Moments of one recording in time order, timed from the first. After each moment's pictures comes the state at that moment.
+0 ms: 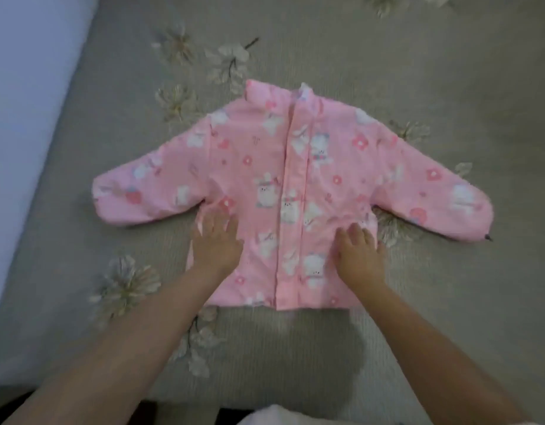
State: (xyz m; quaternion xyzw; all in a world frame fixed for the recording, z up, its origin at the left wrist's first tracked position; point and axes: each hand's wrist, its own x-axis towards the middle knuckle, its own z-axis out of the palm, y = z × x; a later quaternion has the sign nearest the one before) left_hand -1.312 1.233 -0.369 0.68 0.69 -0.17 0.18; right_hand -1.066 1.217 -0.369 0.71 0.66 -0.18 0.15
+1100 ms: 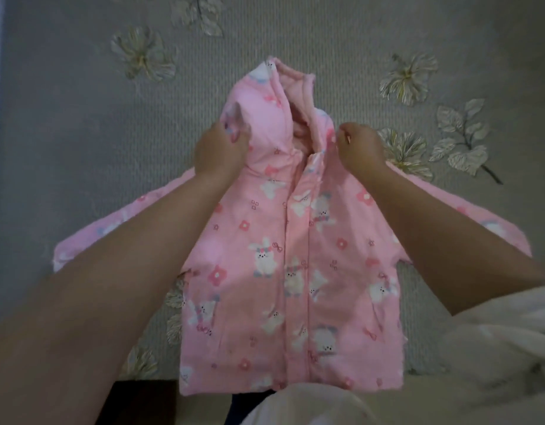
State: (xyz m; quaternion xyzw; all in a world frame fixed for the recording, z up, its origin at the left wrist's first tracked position) left_hand -1.284 1.325 -0.330 0.55 0.76 0.13 0.31; right_hand -1.080 1.325 -0.350 0.76 0.59 -0.25 -0.06
